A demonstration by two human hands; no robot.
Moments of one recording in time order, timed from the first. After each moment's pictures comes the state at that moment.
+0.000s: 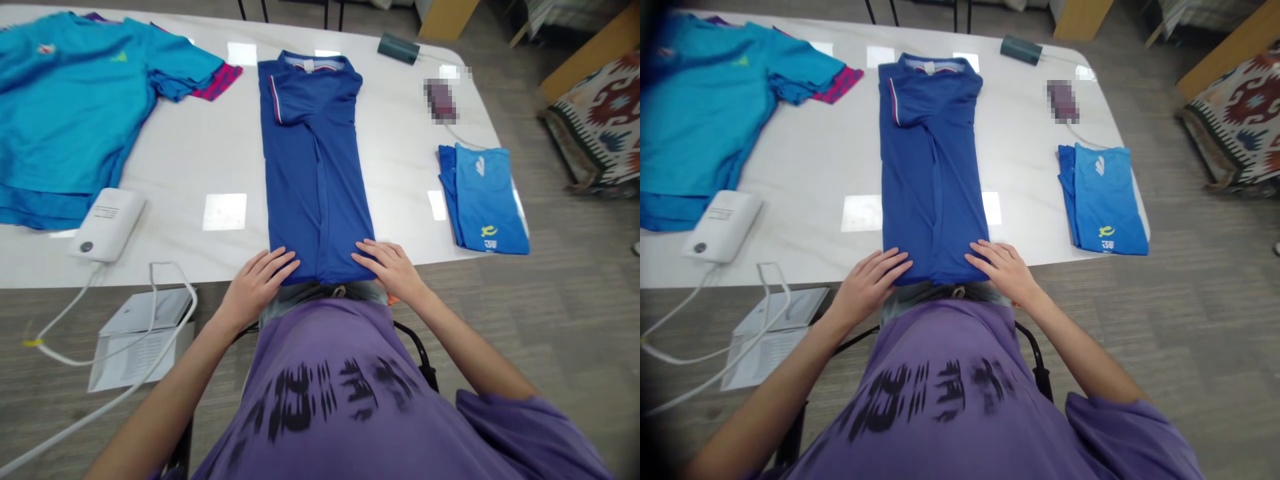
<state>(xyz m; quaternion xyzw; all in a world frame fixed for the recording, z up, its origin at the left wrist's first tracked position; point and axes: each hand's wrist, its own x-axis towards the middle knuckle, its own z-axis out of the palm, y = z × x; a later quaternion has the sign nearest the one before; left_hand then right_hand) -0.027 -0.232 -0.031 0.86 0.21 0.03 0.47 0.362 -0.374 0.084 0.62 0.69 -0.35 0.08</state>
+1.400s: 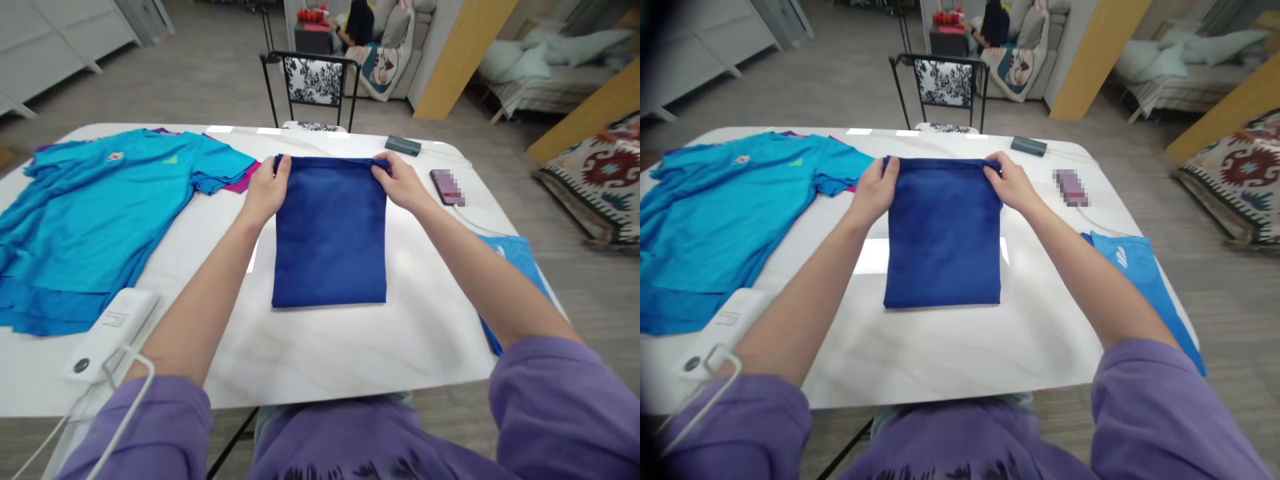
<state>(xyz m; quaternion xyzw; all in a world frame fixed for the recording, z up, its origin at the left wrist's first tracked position) 0.203 0.120 -0.170 0.65 0.55 0.20 0.48 0.518 0.017 -0.069 0.80 0.54 -0.28 -0.05</state>
